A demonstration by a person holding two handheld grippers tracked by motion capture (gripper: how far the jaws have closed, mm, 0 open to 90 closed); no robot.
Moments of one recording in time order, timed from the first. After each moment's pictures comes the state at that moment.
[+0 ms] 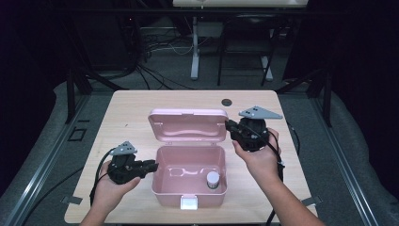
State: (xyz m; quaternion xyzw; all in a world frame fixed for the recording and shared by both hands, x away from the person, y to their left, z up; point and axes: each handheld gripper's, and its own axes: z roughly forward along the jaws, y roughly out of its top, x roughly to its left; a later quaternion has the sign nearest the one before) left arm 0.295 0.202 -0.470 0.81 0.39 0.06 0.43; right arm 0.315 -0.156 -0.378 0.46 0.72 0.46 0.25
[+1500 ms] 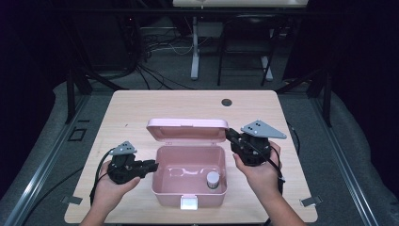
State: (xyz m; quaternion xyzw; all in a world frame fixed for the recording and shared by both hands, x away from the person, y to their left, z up) left arm 0.295 0.203 -0.471 0.81 0.39 0.06 0.43; right arm 0.285 -0.156 -0.393 0.44 0.71 0.48 0.27
